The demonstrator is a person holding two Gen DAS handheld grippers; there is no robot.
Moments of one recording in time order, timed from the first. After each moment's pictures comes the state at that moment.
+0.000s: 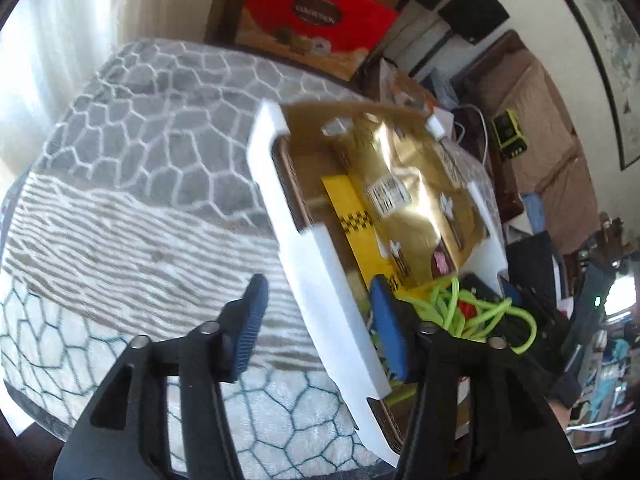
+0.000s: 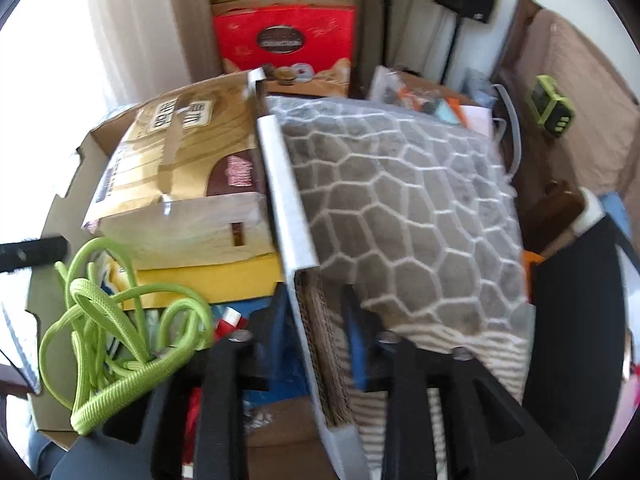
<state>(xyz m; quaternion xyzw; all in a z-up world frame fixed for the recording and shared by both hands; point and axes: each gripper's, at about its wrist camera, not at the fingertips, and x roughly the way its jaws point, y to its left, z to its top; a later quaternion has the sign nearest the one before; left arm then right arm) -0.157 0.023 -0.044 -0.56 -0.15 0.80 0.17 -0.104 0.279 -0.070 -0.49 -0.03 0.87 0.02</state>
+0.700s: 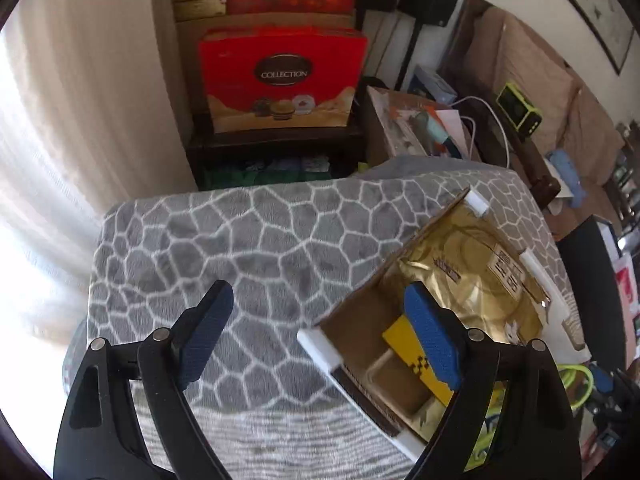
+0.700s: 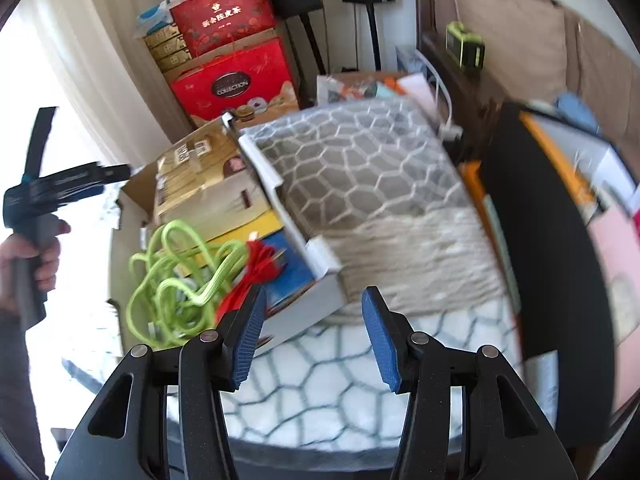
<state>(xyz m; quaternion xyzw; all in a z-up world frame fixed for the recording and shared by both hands) -0.250 0.053 -0.026 -0.49 0.05 0.85 0.20 -0.010 0.292 -0.031 -0.45 0.16 0.88 0.05</state>
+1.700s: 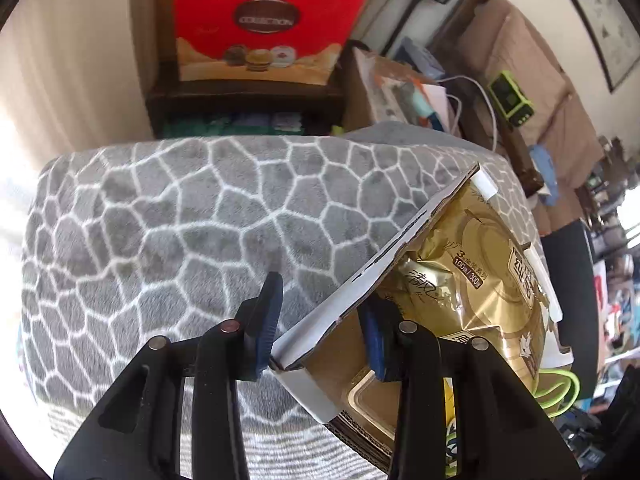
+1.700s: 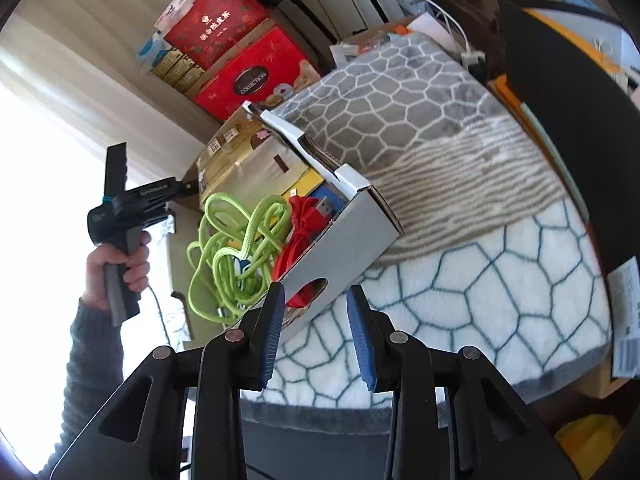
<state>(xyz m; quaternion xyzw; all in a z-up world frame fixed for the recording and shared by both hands) -0.273 0.052 -0.067 -0.57 -0.03 0.79 0.24 0.013 0.305 -0.044 -0.45 0.31 0.84 -0.02</state>
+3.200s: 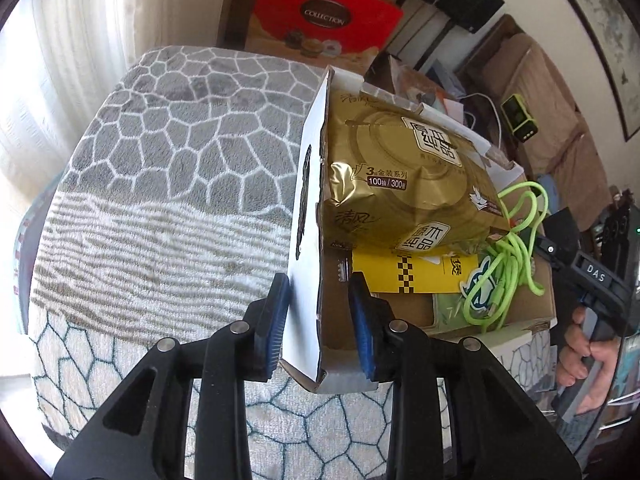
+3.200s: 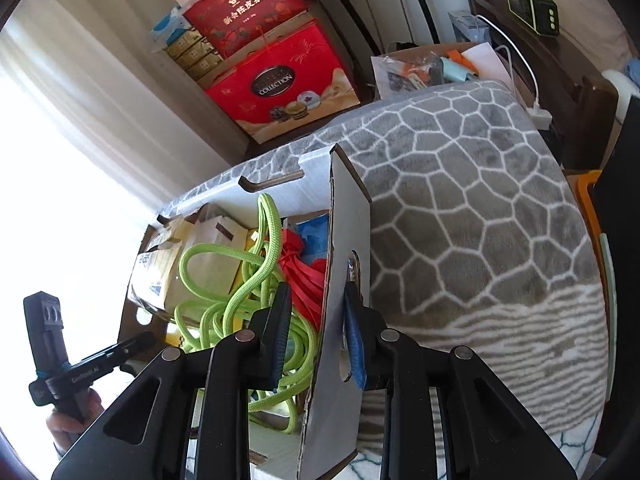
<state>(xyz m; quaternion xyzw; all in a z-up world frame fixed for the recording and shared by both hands) -0.145 -0.001 -0.063 -0.55 -0.09 0.81 0.18 -0.110 0.327 -0.063 -0.45 0.24 0.86 -0.07</state>
